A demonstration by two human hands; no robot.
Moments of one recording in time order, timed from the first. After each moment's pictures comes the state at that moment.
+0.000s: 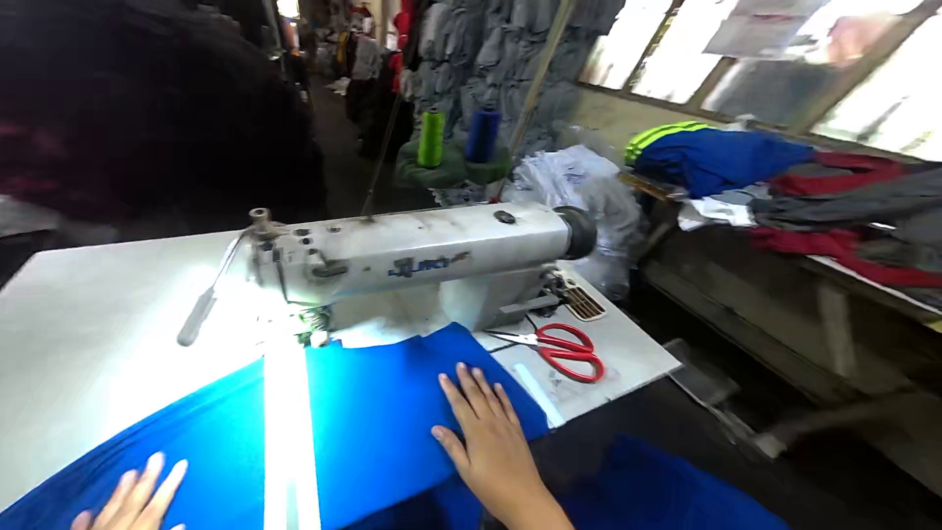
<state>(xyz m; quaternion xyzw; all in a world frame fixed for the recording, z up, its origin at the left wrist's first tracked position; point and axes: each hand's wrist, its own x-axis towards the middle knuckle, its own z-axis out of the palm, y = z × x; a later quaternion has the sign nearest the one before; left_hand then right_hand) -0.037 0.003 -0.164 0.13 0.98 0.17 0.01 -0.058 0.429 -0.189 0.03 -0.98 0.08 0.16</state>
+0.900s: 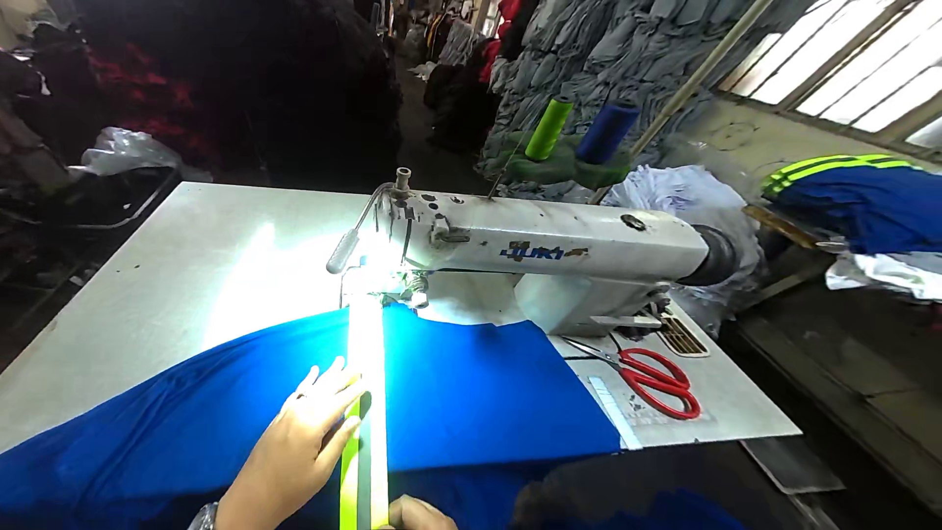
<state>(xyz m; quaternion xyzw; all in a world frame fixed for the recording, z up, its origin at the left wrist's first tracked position) -0.063 0.076 -0.188 0.23 0.90 0.33 -0.16 0.023 0.295 -0.174 0.12 -0.82 0.55 -0.15</state>
